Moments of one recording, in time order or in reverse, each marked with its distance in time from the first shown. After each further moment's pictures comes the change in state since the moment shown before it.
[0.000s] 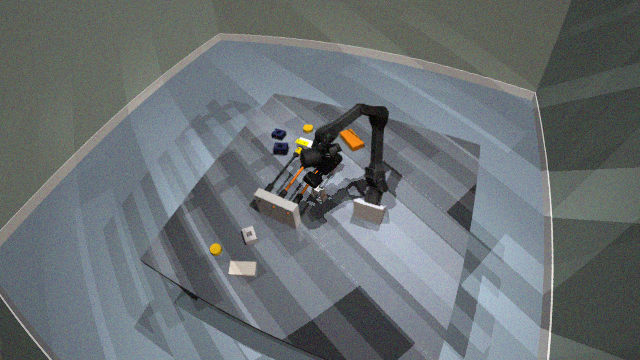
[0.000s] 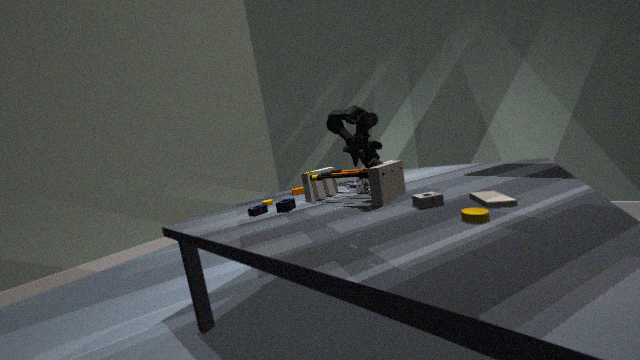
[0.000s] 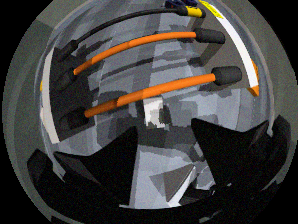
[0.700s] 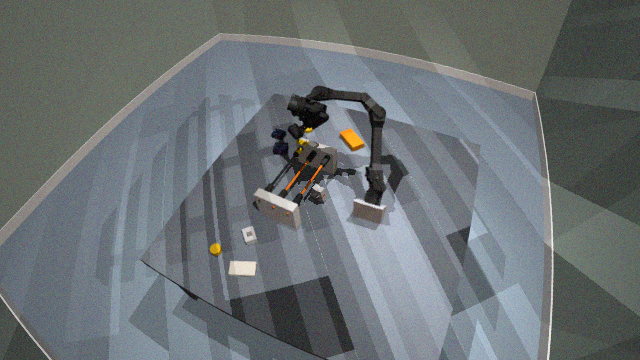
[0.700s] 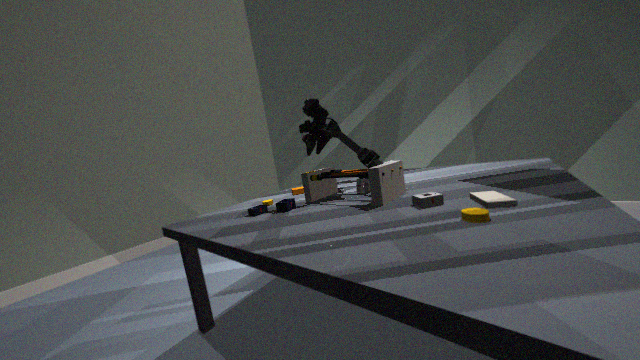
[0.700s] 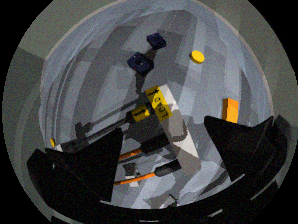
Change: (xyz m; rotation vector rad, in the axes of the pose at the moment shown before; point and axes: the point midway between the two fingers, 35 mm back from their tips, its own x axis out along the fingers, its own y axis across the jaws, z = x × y) arm -0.036 -0.118 0.179 0.160 -0.132 -0.055
